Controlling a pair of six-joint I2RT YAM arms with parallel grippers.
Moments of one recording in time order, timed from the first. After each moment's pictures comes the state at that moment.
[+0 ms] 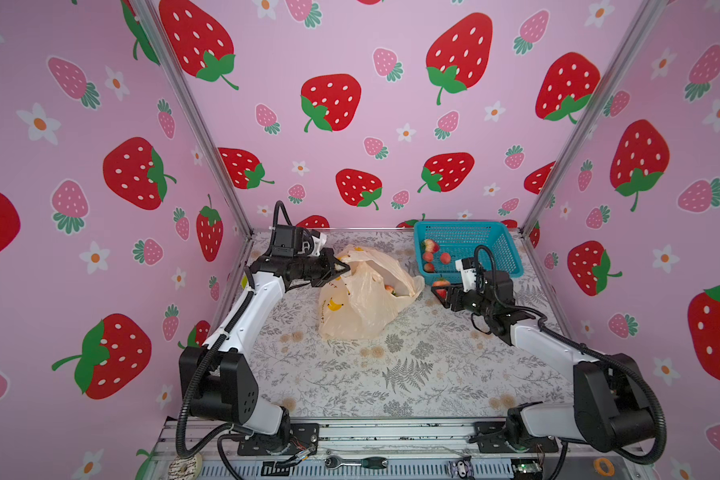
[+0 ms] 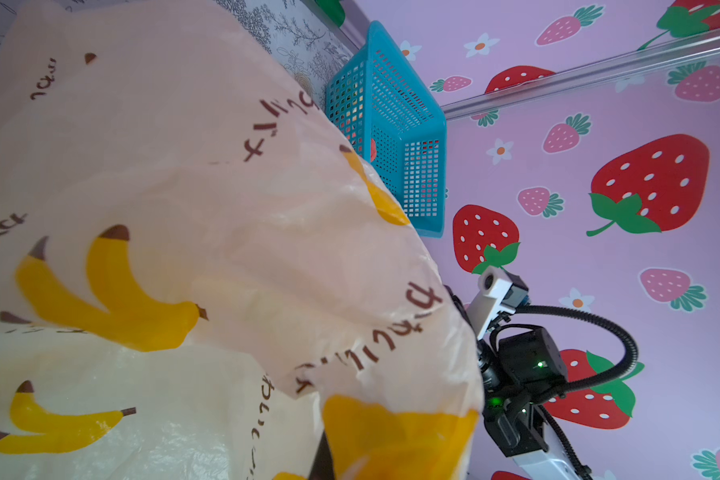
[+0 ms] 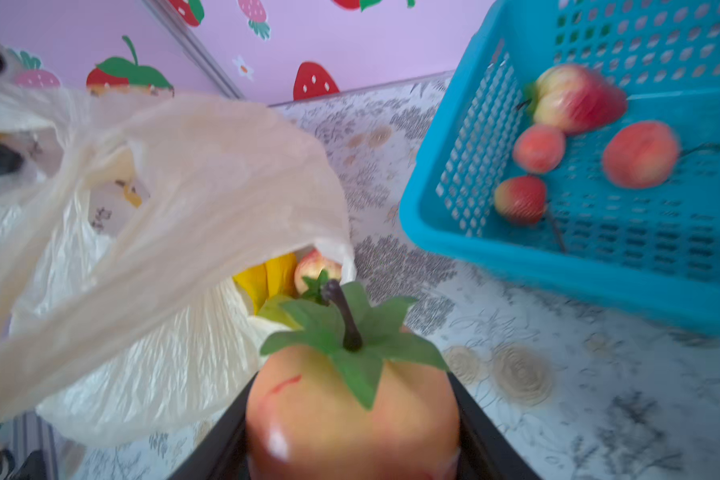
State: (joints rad) left arm -0.13 1.50 1.33 -0.61 0.76 -0.66; right arm 0.39 1.35 0.62 0.25 -0.49 0.28
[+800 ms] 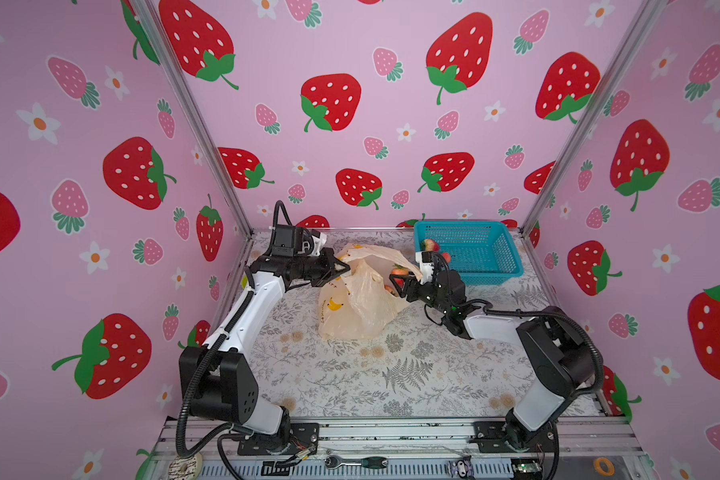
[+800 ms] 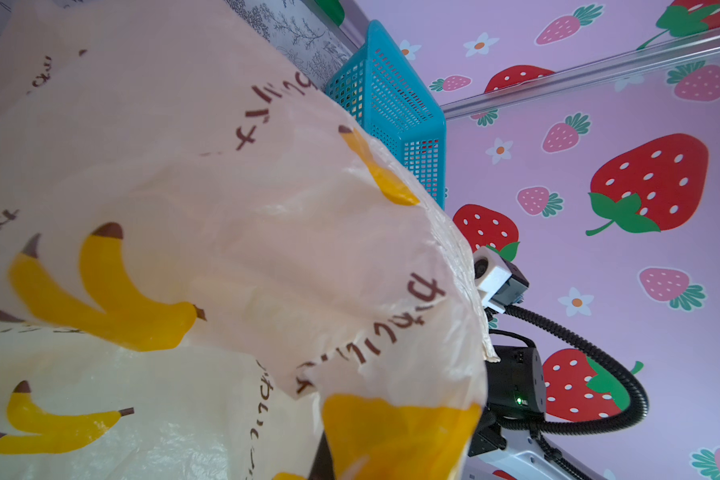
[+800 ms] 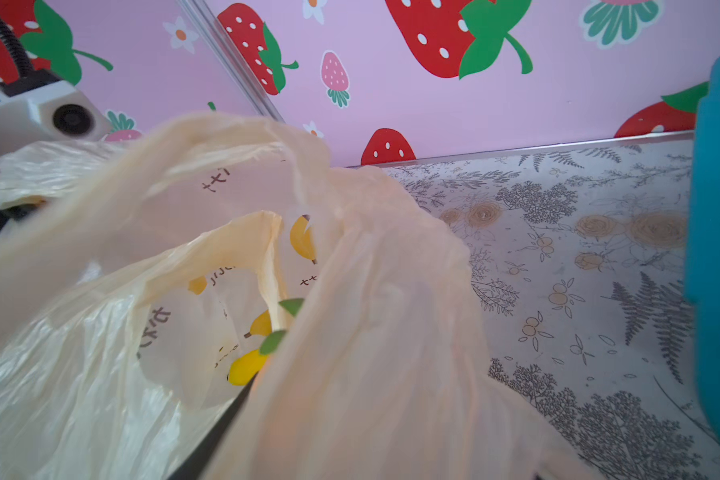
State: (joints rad) left arm -0.14 1.50 1.33 -0.61 0.76 -0.66; right arm 0.68 1.73 0.81 0.76 -0.18 0.49
